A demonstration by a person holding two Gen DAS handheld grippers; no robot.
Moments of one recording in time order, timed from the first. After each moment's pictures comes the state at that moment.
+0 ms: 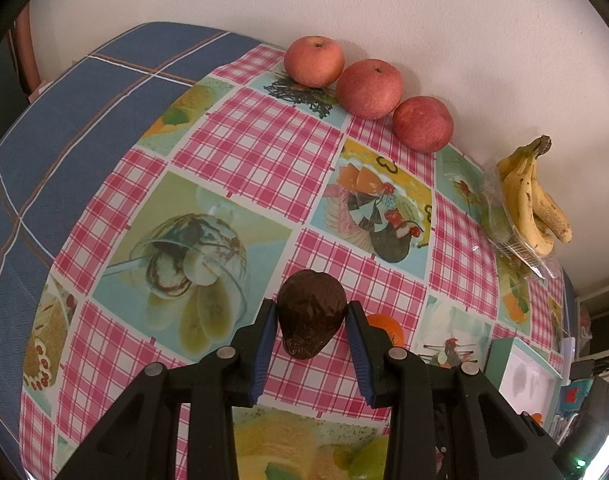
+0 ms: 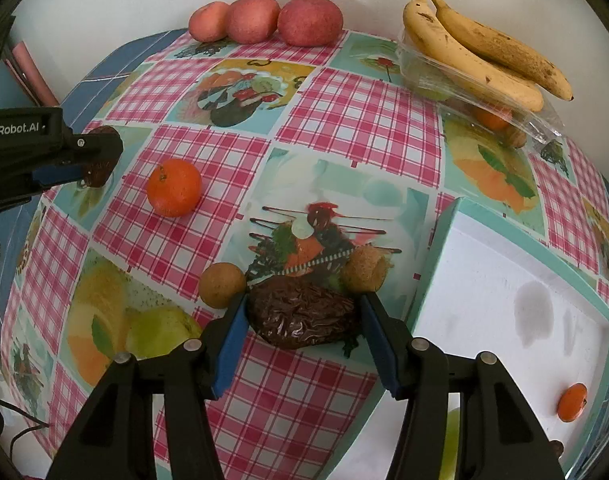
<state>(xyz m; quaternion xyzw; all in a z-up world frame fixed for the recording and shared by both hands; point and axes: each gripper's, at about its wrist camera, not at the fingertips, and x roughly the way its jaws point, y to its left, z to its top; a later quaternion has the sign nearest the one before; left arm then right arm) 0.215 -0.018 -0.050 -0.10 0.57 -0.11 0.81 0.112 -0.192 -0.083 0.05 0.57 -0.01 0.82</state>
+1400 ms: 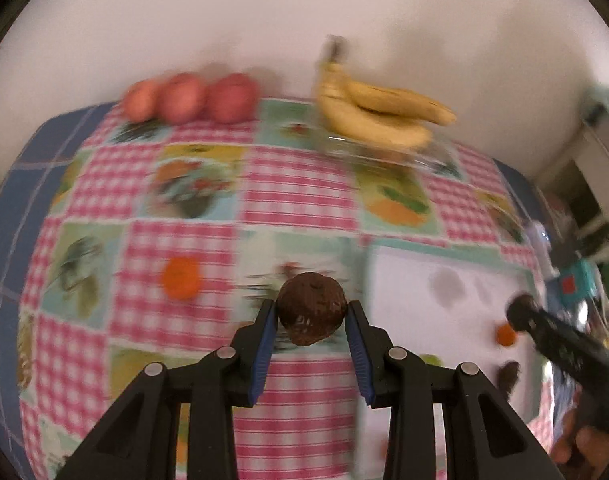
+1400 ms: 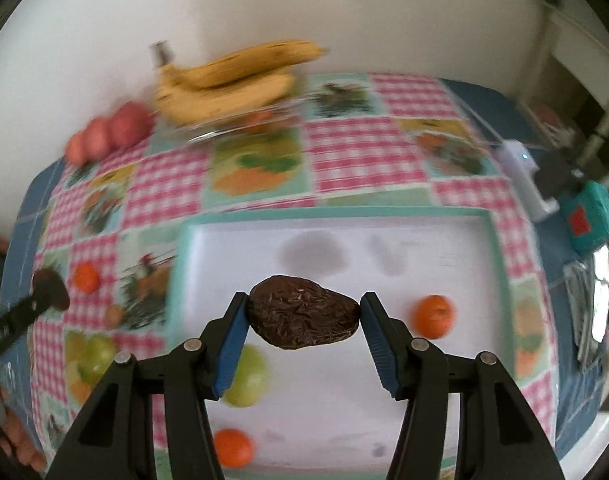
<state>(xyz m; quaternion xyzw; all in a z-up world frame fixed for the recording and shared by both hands) 0.107 -0.167 -0.003 0.05 0.53 -0.25 0.81 0.018 -0.341 -0.018 0.20 0.52 -0.21 0.81</state>
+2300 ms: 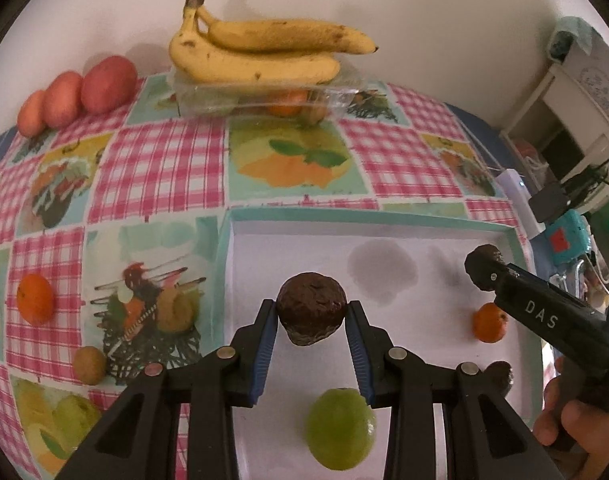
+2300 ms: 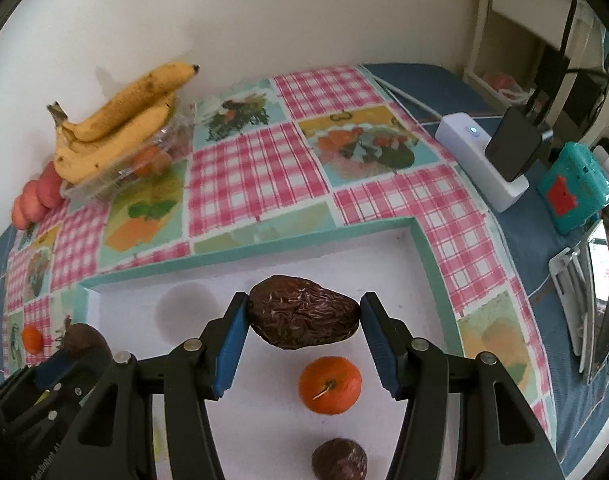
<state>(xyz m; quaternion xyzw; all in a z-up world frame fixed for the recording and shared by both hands) 0.090 -0.258 -0.064 0.08 0.54 -0.31 0.78 0.004 -0.427 -0.060 0.23 0.48 -0.27 0.80</state>
